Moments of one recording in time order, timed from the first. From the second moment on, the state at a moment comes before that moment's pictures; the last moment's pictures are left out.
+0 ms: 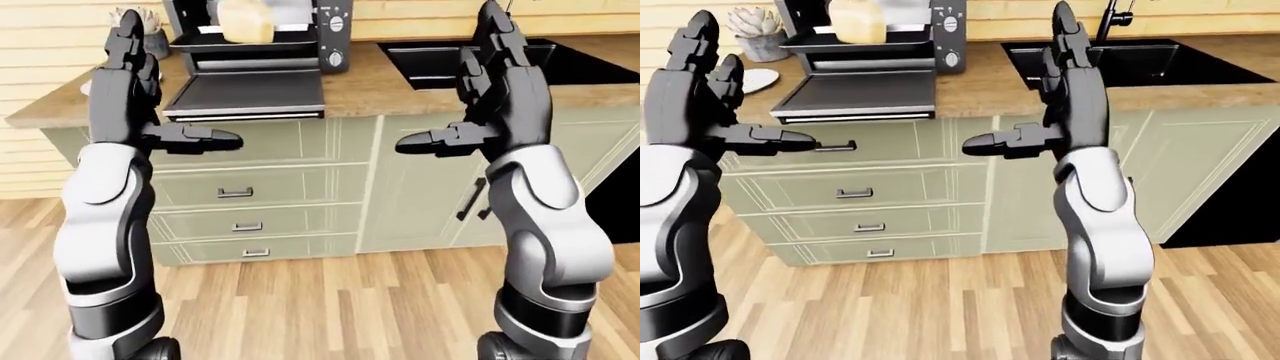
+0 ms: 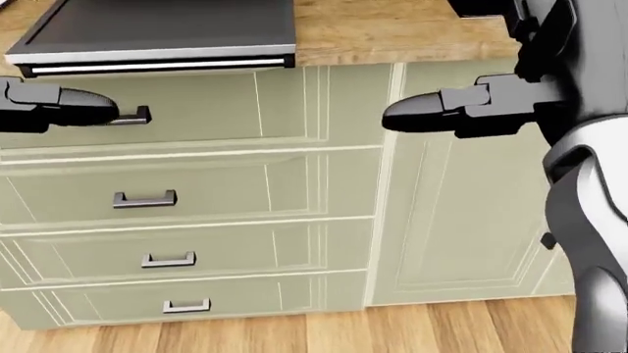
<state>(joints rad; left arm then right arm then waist) -0.65 0.39 0.26 -0.30 -0.05 0.66 -0.06 -0.63 -0.25 -0.17 -0.48 0.17 0.73 -0.03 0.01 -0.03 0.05</state>
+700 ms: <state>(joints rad) -0.66 0.44 0.28 -0.35 -0.07 0.68 -0.05 -0.71 -0.29 -0.19 -0.54 0.19 0.81 -0.04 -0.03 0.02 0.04</state>
